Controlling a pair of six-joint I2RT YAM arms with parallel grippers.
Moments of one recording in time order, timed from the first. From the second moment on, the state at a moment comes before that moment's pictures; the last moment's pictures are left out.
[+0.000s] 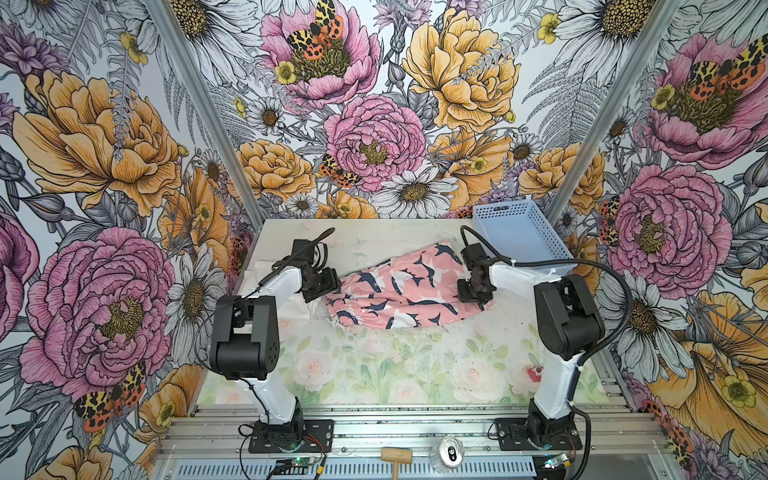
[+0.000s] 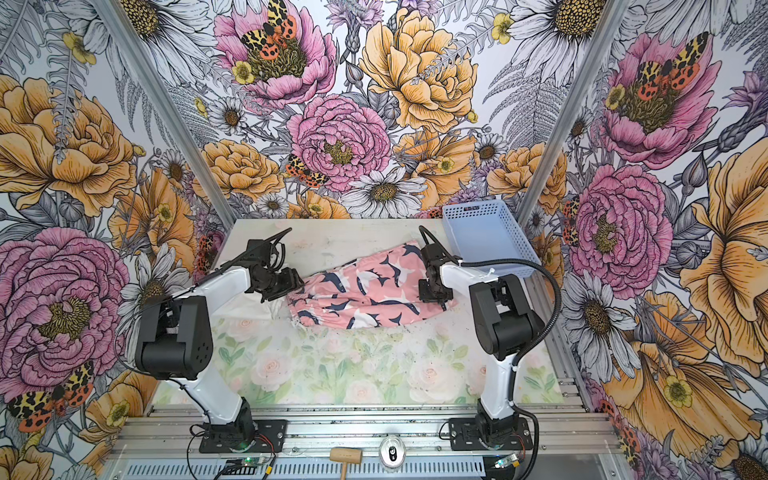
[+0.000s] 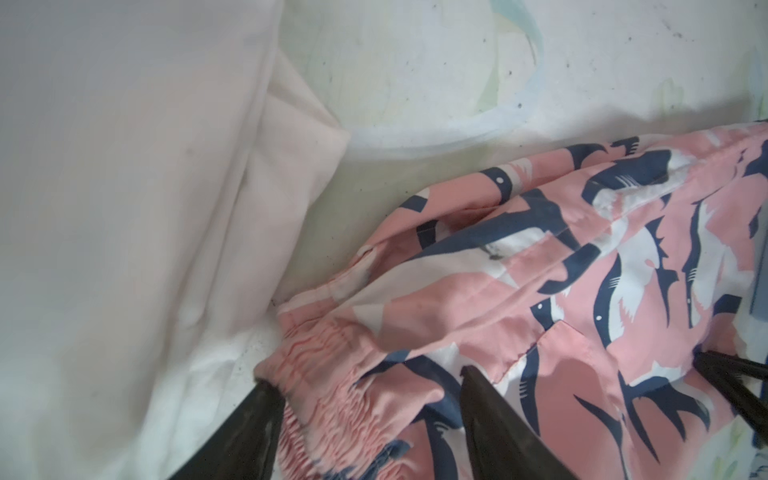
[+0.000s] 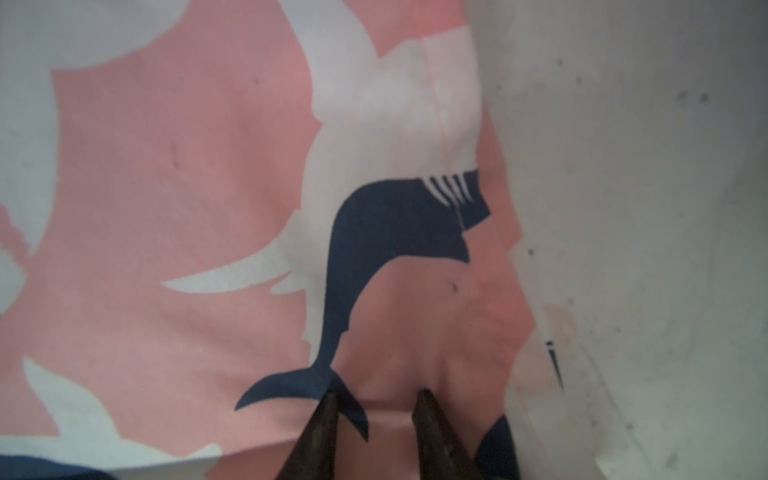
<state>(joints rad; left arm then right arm) -0.04 1.72 1.15 -0.53 0.25 -0.37 0.28 1.90 1.23 -0.68 0.01 0.30</state>
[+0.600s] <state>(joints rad) -0.10 1.60 0.94 -0.56 0.27 -0.40 0.28 1.72 1.27 -0.91 0.03 0.40</state>
